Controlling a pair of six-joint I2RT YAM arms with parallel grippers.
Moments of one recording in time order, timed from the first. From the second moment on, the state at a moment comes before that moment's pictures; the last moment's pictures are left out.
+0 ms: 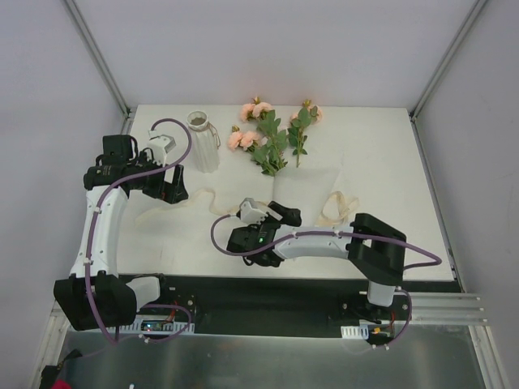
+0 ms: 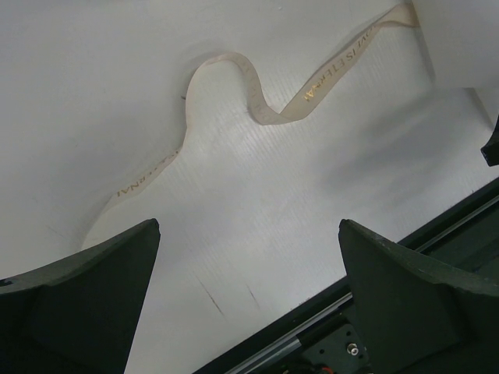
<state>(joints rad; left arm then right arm) 0.13 1.17 1.15 -0.96 0.58 0.35 1.31 1.83 1.19 -0.83 1.12 0.36</state>
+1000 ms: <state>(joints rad) 0.13 1.17 1.18 -0.96 0.59 0.34 1.28 1.22 1.23 -1.39 1.37 1.35</state>
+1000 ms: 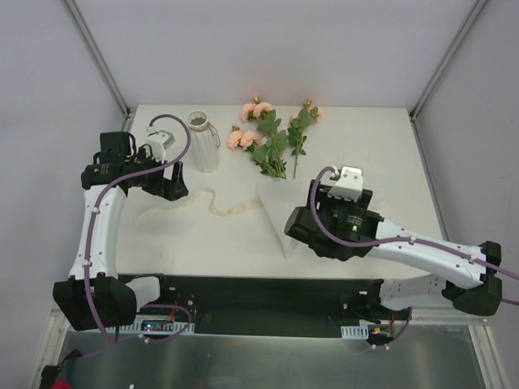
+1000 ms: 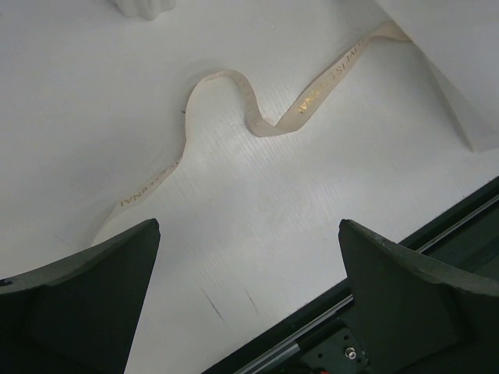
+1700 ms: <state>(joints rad) 0.12 1.15 1.19 -1.00 0.61 0.37 0.77 1.66 1.35 -0.70 0.27 0.66</state>
